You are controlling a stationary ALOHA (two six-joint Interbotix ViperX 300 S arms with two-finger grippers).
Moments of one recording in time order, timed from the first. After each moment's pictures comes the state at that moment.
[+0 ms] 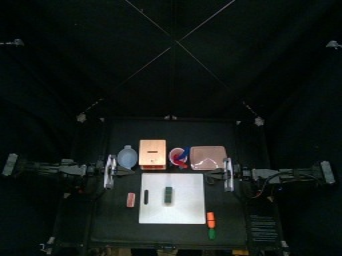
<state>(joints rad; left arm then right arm) 0.00 -0.96 1.18 0.00 -0.30 0.00 0.00 -0.97 1.19 0.00 -0.29 0.00</state>
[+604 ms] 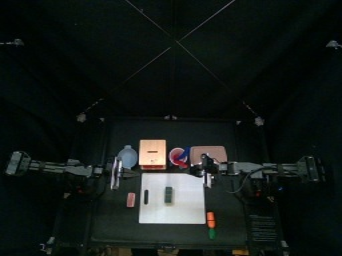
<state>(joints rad) -0.03 -0.83 1.17 0.00 -0.32 0.00 -0.07 -0.52 0.66 0.02 0.23 0.01</state>
